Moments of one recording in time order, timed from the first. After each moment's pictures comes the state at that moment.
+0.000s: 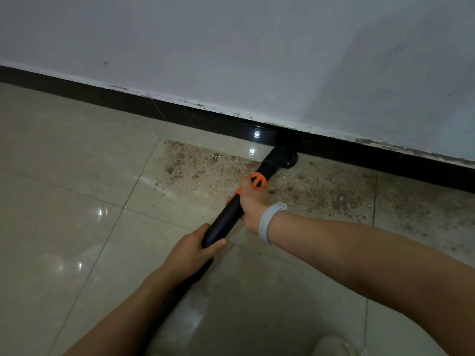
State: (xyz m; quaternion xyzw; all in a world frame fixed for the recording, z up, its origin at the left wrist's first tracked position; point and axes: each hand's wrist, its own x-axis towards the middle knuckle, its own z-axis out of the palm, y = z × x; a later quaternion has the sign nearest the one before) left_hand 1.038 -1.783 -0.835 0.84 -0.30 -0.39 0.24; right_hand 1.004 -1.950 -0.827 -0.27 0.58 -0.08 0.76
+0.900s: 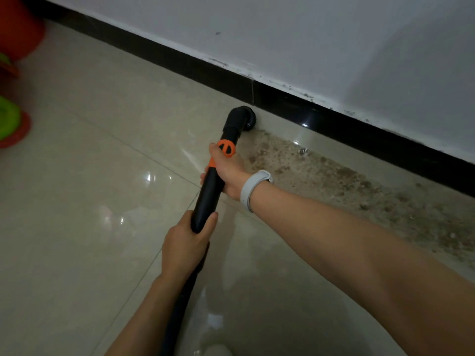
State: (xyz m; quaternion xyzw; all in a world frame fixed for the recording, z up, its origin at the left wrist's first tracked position) left_hand 1.115 -1.669 -0.818 0.93 -0.04 -0.18 0.33; right_hand 1.181 -1.822 -0.794 -0.40 0.42 0.11 0.80
